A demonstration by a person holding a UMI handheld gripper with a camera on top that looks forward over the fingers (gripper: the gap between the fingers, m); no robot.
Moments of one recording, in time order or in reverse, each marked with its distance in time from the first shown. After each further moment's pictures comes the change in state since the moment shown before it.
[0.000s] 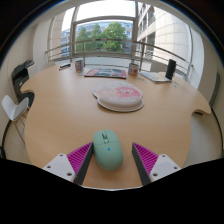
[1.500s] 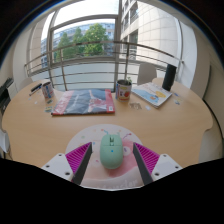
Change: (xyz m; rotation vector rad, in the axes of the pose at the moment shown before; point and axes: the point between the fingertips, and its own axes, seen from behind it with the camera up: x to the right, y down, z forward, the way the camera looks) arm 0.052 -0.212 0.172 0.013 0.133 0.137
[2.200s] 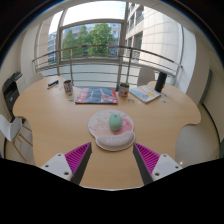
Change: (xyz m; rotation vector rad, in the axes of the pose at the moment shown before) arm -0.014 0.053 -0.216 -0.011 -0.010 -0.054
